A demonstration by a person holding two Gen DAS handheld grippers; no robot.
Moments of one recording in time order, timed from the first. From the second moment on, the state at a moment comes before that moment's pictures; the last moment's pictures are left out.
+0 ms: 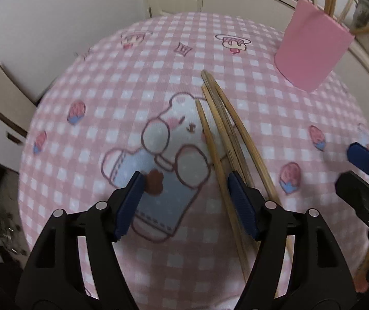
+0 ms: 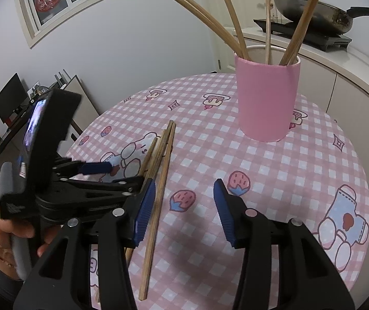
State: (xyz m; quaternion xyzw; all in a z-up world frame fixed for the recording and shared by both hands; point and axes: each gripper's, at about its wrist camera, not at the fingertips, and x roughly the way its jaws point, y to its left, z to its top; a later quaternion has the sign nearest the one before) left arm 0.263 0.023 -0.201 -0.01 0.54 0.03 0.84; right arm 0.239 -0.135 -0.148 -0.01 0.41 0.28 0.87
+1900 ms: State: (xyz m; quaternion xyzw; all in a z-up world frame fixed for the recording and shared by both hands) left arm 0.215 0.053 -0.085 -0.09 0.39 -0.08 0.91; right arm 0.252 -0.084 -0.081 -0.08 0.37 0.30 0.88
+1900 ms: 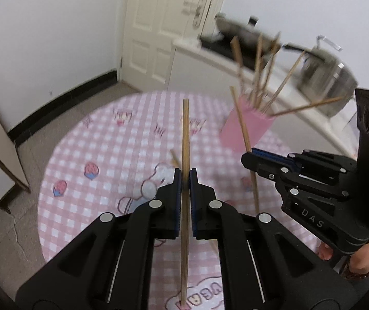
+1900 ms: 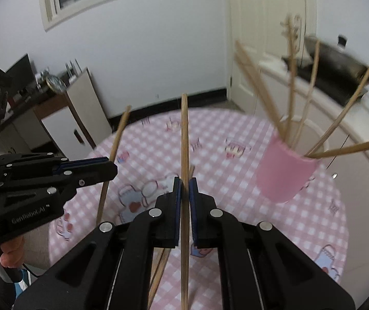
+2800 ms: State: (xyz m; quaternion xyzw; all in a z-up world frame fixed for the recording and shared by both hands) left arm 0.195 -0.010 0.006 -0.14 0.23 -0.14 0.95; right arm 0.212 -0.216 0.002 -0.02 0.24 0.23 0.94
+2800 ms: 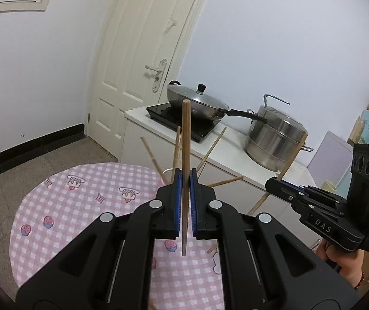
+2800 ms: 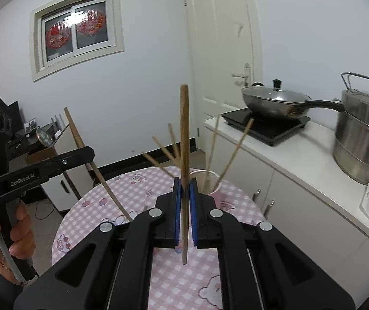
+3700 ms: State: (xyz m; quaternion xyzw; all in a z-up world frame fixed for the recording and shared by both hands) left arm 0.243 -0.072 0.046 -0.06 0.13 -0.10 0.98; right arm 0.266 -0.259 0.019 0.04 0.17 0.18 0.97
